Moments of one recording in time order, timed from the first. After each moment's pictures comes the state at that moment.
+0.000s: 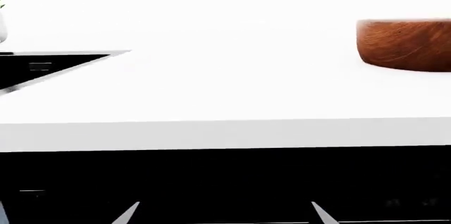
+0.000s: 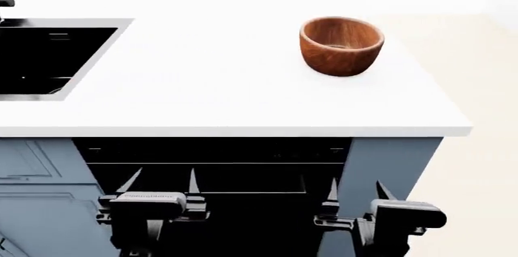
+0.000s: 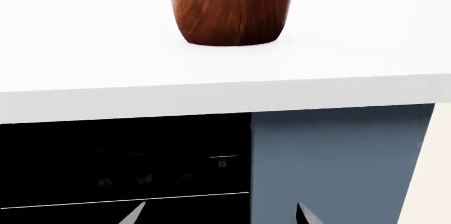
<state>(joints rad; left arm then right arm) -0.02 -0.21 0.15 0.21 -0.19 -0.15 -0.18 0.01 0.20 -0.13 -0.11 0.22 0.11 0.22</state>
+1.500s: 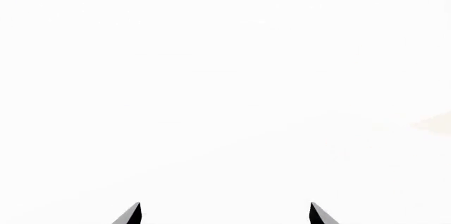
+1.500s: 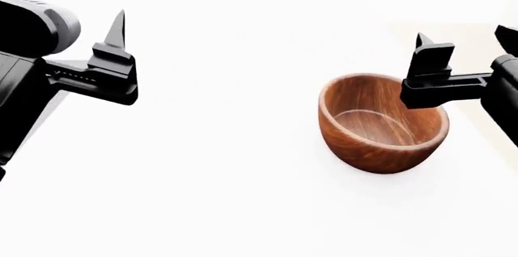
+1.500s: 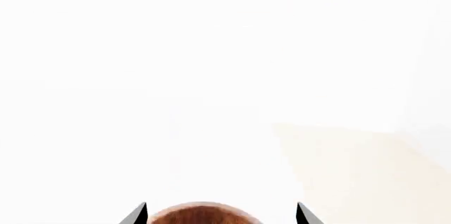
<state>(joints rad) -1.12 -0.70 -0.08 0.78 -1.58 -1.43 -0.92 1.11 0.78 0.02 -0.55 1.98 1.31 1.32</state>
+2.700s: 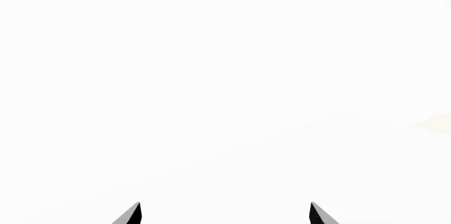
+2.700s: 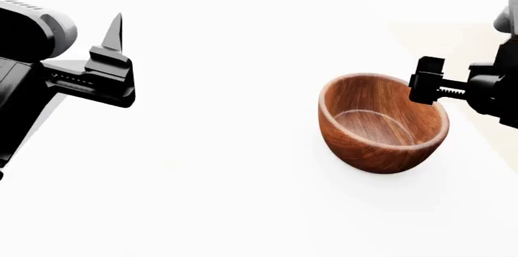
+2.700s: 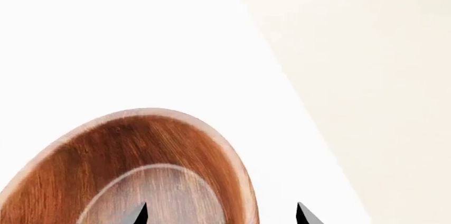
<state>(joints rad) -1.08 -0.76 -0.04 0.79 -1.55 -1.35 -0.89 1.27 0.83 -0.40 0.15 1.90 1.21 1.20</state>
